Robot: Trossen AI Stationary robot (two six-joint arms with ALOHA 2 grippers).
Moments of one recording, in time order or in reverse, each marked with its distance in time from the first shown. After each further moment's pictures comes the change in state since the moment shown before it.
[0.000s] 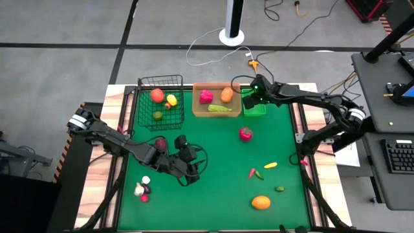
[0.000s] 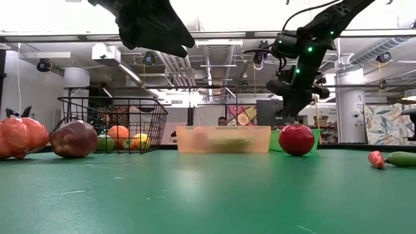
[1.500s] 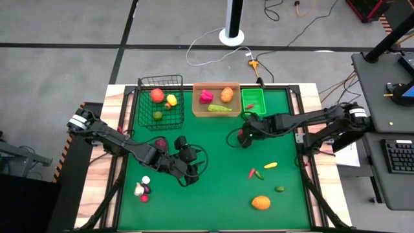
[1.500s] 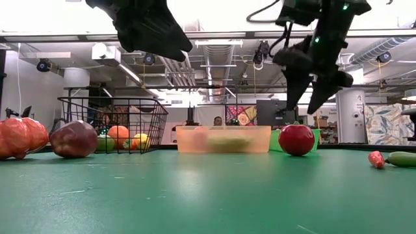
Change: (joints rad) left arm 0.000 0.003 -0.003 -0.021 0.030 -0.014; right arm 0.631 -0.034 -0.006 -0.262 0.021 0.525
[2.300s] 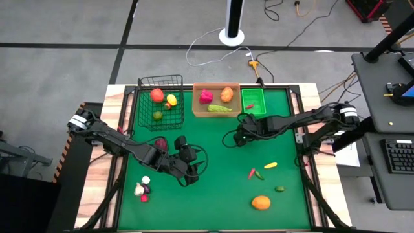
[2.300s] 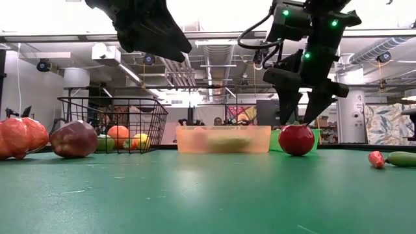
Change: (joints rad) left arm 0.000 0.001 -0.002 -0.003 -0.005 0.000; right arm -0.001 0.107 -0.001 0.060 0.067 0.069
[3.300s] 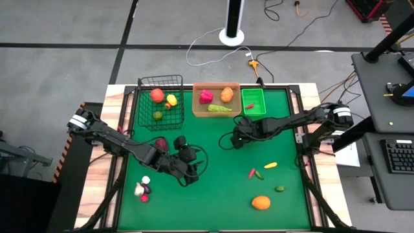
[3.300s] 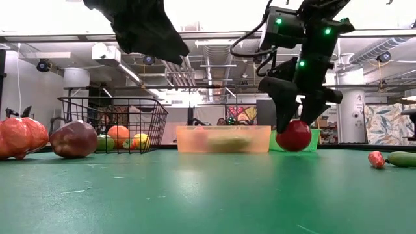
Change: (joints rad) left arm 0.000 0.000 -0.002 -0.027 0.000 -0.003; right arm 0.007 0.072 0.013 0.045 -0.009 -0.046
